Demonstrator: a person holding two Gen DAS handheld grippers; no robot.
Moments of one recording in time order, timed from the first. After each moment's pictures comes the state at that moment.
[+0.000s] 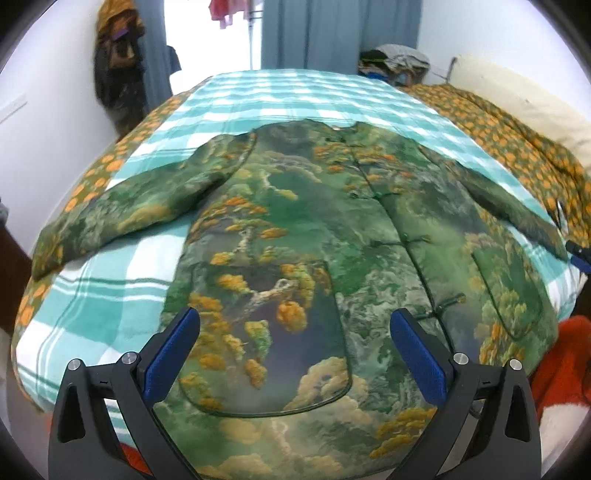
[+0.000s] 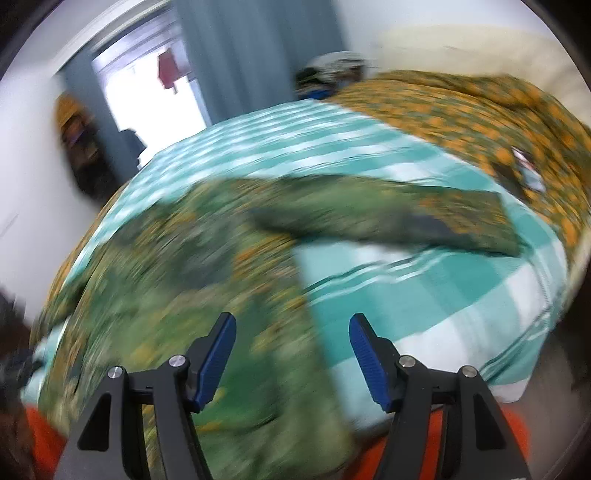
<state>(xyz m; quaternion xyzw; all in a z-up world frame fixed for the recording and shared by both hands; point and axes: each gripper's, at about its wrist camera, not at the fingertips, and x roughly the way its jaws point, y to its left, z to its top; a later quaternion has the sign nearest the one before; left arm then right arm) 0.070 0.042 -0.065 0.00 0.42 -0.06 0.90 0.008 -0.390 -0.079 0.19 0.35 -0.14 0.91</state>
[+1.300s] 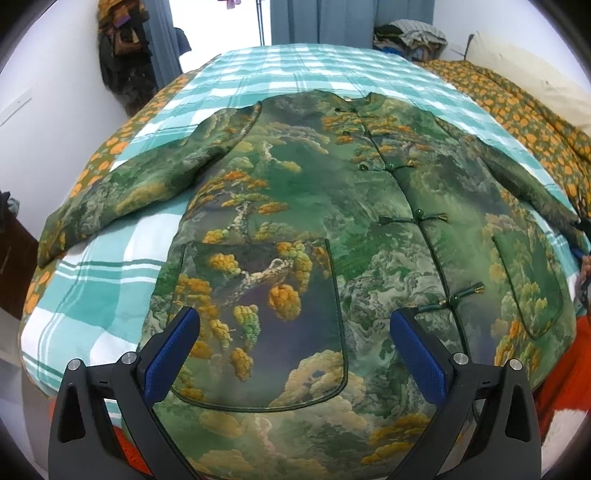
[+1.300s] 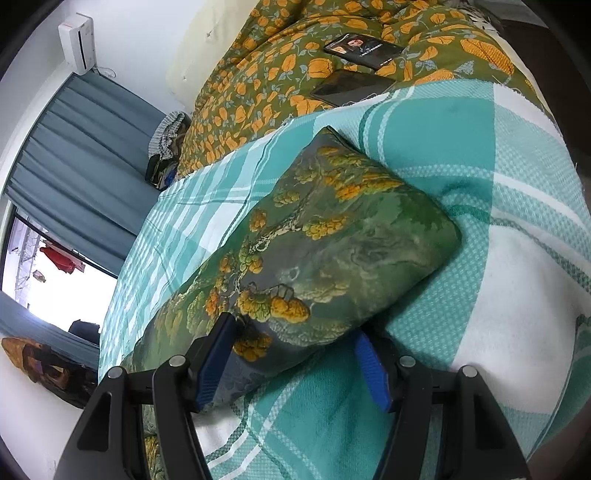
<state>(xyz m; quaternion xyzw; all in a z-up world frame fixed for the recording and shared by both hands) 0.080 0.013 -0.086 0.03 0.47 -0.03 0.88 0.047 -0.599 -0.186 0.48 0.23 -0.27 0.81</state>
